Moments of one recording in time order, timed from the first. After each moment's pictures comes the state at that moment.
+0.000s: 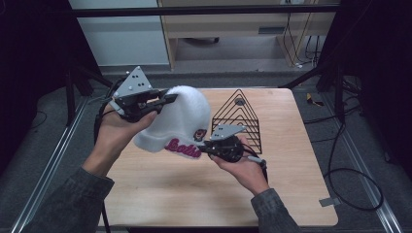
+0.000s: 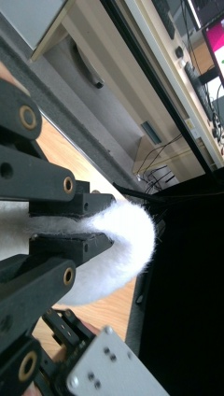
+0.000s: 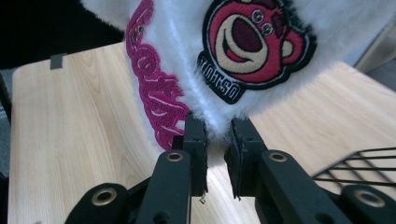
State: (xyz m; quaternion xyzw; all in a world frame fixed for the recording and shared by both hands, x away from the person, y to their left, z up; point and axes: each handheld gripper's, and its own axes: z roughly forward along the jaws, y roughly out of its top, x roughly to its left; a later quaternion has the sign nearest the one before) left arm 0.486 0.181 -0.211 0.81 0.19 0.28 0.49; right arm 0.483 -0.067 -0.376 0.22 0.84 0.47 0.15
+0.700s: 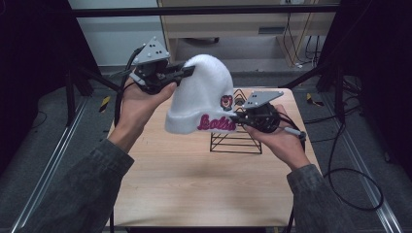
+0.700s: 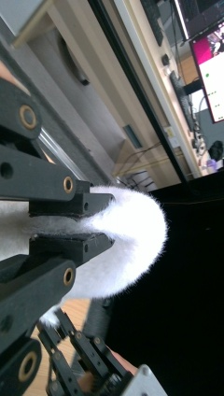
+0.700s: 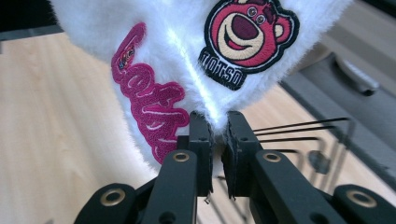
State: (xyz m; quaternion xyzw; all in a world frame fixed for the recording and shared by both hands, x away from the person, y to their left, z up) left arm 0.529 0.139 -0.181 0.77 0.21 0.27 0.54; right arm 0.511 -0.144 -0.294 0.23 0.85 0.42 0.23
